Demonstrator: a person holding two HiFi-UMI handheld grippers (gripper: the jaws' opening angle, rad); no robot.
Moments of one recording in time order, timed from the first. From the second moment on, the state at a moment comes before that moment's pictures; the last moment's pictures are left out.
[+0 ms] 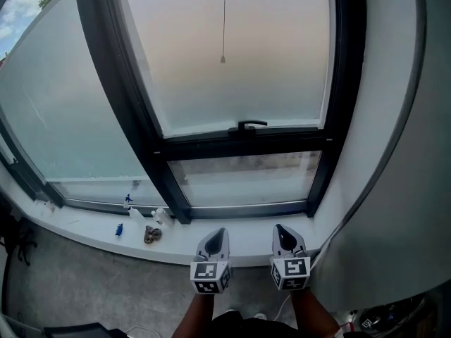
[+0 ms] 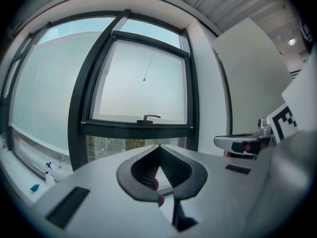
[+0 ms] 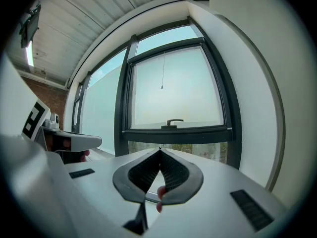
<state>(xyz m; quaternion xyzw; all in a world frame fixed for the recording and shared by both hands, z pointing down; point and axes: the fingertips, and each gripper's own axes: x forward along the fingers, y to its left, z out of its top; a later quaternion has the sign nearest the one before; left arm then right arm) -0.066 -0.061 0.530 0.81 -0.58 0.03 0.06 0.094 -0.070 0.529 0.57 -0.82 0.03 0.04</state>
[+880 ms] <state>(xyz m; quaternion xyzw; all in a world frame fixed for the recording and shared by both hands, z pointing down) -0.122 -0.256 0.518 0.84 -0.54 0.02 0.04 0.039 -0.260 0.518 0.60 -0.80 0.03 0.03</state>
